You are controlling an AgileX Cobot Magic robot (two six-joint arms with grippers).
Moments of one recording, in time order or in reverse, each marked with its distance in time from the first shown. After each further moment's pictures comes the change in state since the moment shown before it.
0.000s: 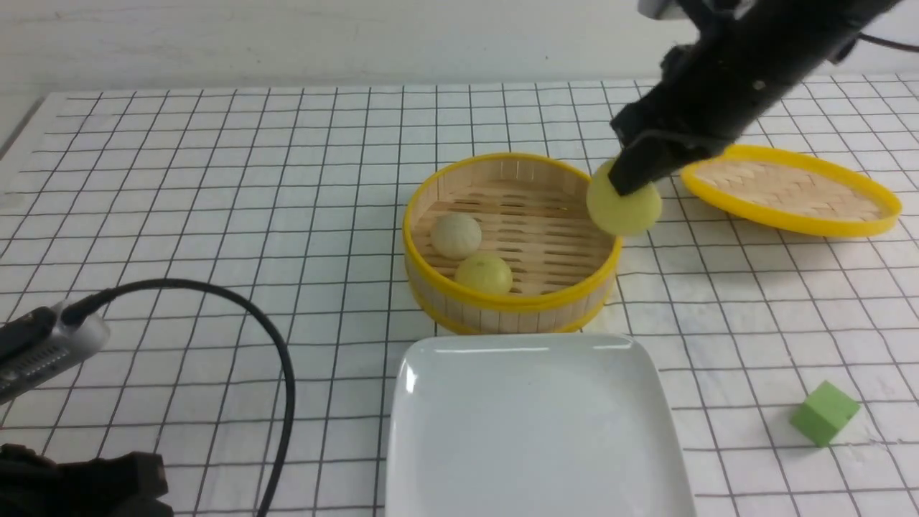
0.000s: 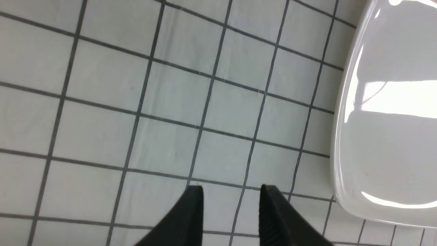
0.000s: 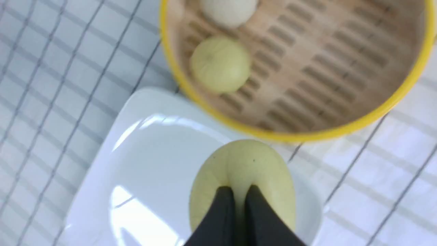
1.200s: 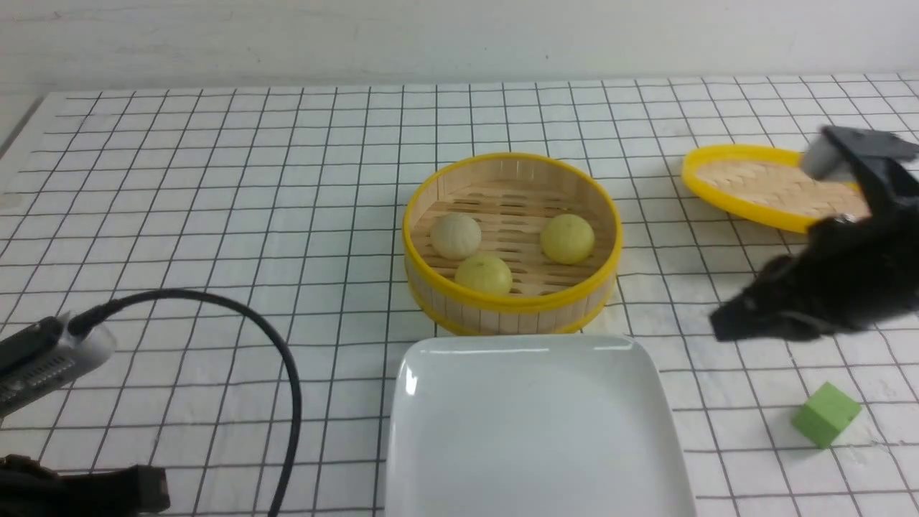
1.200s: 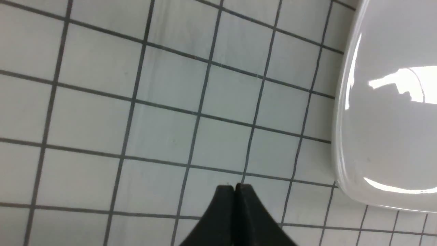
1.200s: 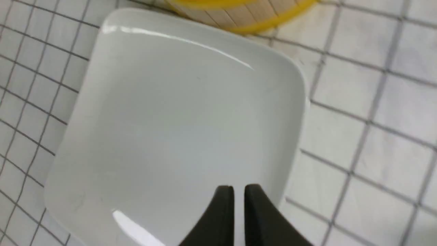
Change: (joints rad) right arm -0.082 -0.311 0.600 0.144 -0.349 -0.181; left arm 0.000 -0.001 0.003 -0.005 0.037 0.019
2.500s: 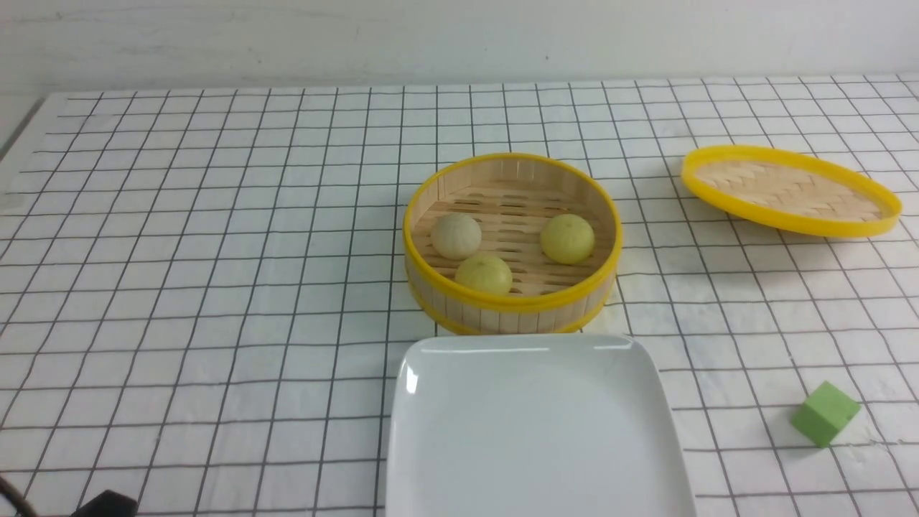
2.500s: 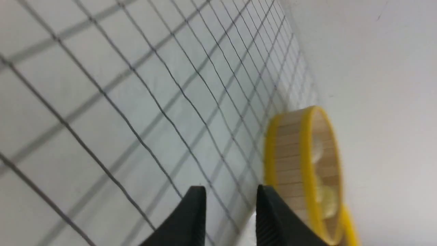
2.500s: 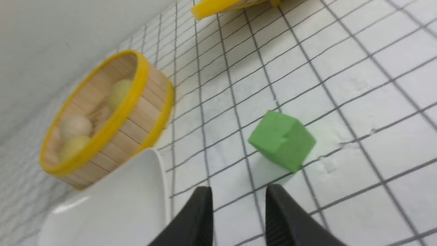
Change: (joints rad) right arm -0.215 -1.439 1.048 -0.243 -0.444 0.791; left arm 0.000 -0.812 0.571 -0.103 -0.631 -0.678
